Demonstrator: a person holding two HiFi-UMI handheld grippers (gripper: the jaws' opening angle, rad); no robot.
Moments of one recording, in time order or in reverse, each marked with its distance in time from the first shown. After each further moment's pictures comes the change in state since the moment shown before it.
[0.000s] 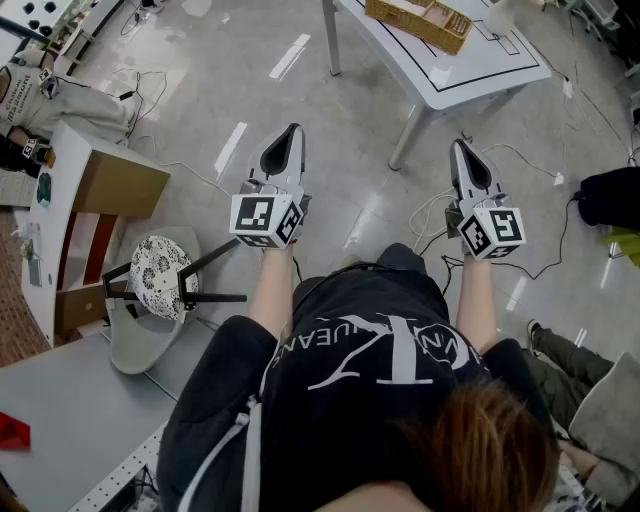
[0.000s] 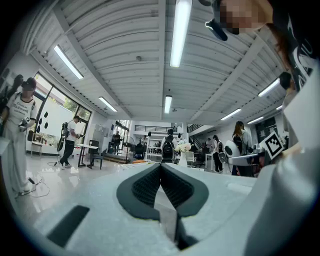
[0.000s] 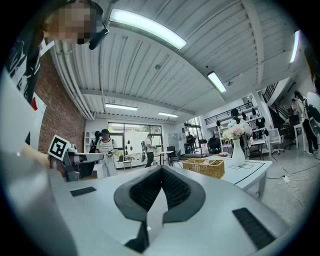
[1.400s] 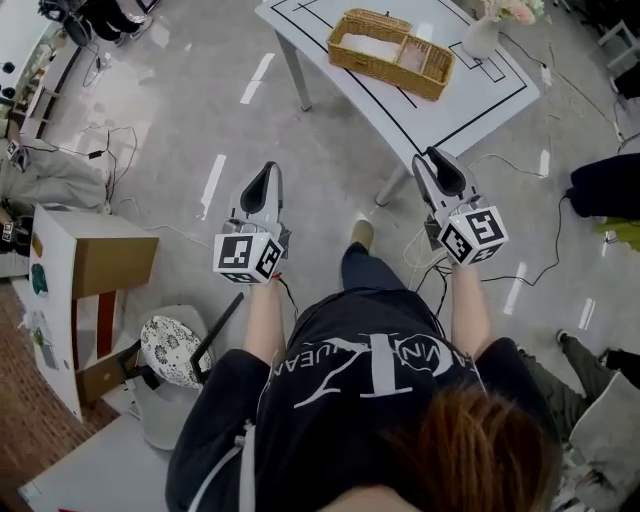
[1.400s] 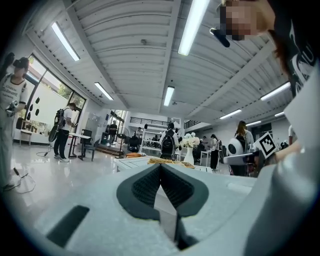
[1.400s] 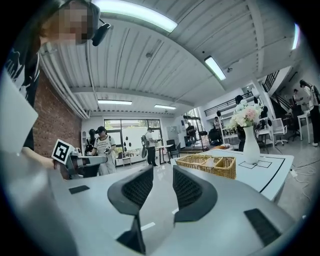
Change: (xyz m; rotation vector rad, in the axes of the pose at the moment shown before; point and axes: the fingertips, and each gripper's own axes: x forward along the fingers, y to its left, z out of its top) left arm 0.170 0.081 -0.034 -0.063 0.085 -0.072; right arm 0.168 -0.083 -0.014 0.062 0.088 0.018
